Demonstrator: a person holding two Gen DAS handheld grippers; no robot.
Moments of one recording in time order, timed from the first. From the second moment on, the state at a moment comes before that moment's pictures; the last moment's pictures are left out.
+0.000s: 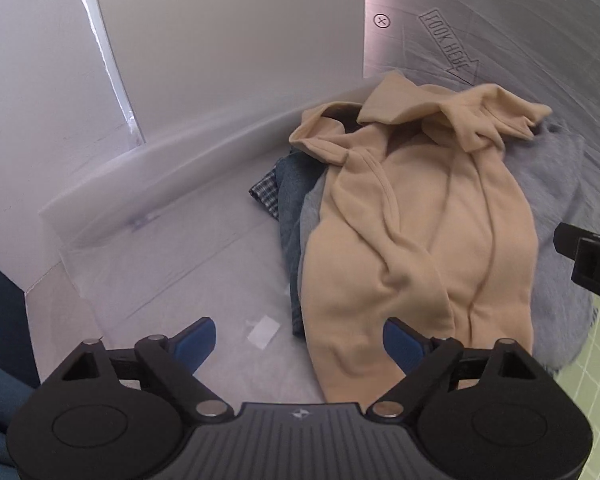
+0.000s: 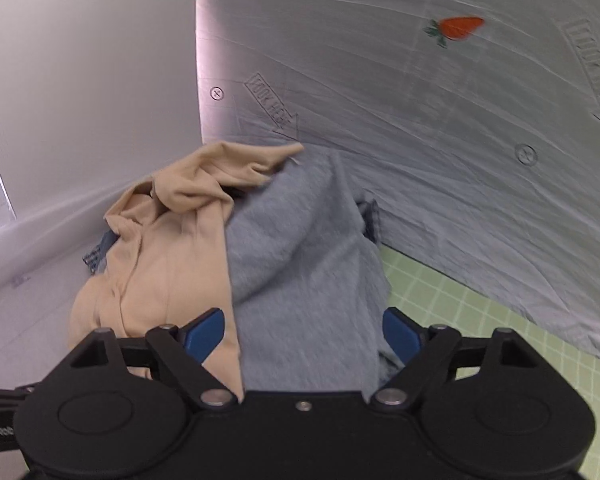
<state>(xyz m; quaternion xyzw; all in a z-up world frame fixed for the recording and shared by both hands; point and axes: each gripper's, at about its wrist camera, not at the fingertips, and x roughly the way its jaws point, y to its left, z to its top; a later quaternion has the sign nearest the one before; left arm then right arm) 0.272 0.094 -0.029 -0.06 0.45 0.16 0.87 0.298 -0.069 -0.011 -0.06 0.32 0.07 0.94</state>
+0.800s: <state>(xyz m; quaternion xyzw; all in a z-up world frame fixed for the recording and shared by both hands) 0.411 0.113 -0.069 -0.10 0.44 0.12 0.89 0.398 0.029 -0.046 -0.08 0.32 0.15 0.93</state>
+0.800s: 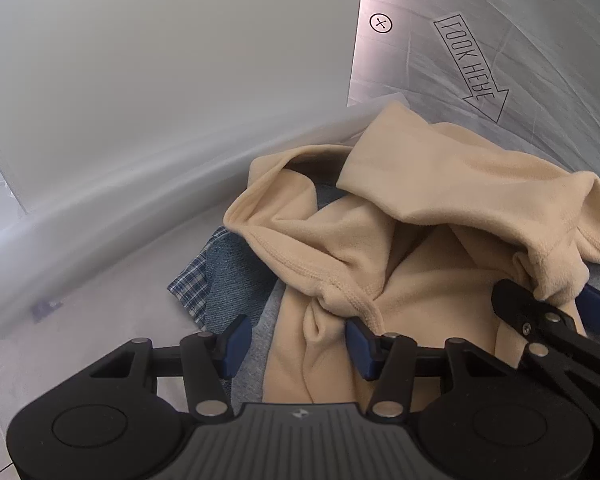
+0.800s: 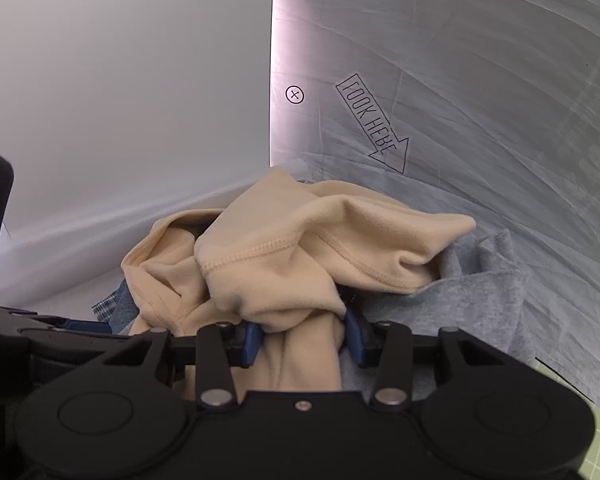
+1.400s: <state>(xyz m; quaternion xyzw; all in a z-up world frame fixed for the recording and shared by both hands) 0.326 0.111 -0.020 -0.16 0.35 0.06 0.92 0.311 -0.040 -0.010 -0.03 0.24 0.10 0.97</state>
